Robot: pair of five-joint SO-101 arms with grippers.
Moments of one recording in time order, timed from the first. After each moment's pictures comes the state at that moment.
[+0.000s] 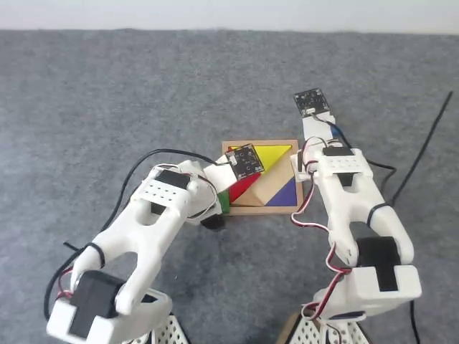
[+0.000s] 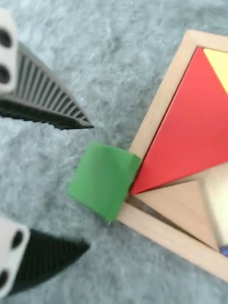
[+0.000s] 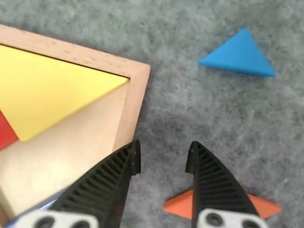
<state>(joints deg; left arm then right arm) 12.8 -10.9 50.2 46.3 -40.5 -7.4 3.6 33.6 35.8 11.9</state>
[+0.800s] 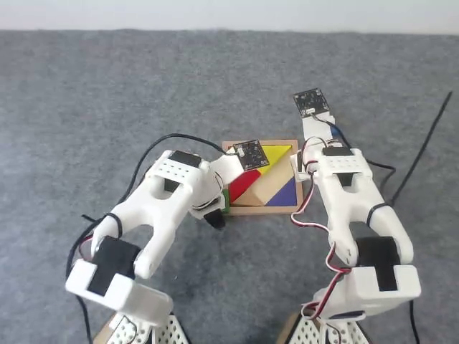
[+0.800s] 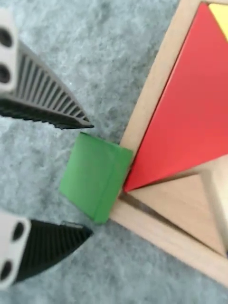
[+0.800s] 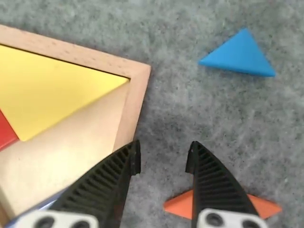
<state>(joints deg) 13.3 3.6 36.9 55.2 -41.3 -7.4 3.6 33.6 35.8 11.9</state>
